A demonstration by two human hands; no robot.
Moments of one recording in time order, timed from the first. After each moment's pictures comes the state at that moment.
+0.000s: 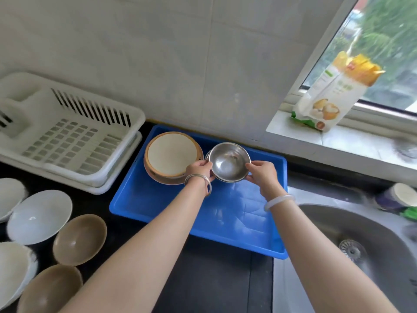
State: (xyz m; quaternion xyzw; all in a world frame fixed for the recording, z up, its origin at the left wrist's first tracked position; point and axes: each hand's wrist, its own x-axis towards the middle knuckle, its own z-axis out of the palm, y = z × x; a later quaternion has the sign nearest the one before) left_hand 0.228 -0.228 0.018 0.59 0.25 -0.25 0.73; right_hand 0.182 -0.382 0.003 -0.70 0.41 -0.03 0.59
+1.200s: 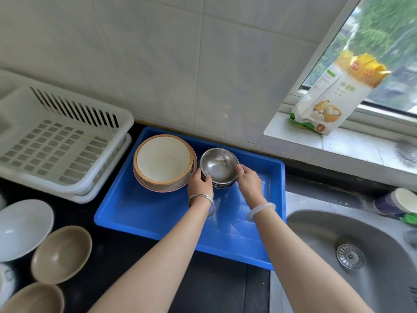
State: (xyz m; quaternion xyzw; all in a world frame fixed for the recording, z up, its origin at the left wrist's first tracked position) left_hand 0.217 -0.246 -0.016 0.81 0.12 -0.20 0.53; right_hand 0.191 -0.365 -0.017 -0.81 0.35 -0.02 0.47
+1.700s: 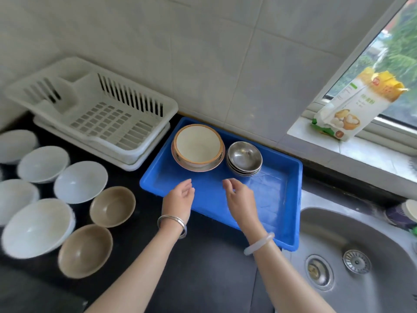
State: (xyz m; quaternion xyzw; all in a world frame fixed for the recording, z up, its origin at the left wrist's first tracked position) left_hand 0.129 -0.095 0.023 0.80 0.10 -0.14 0.57; right_hand 0.113 -0.243 0.023 -0.87 0.25 0.01 0.43
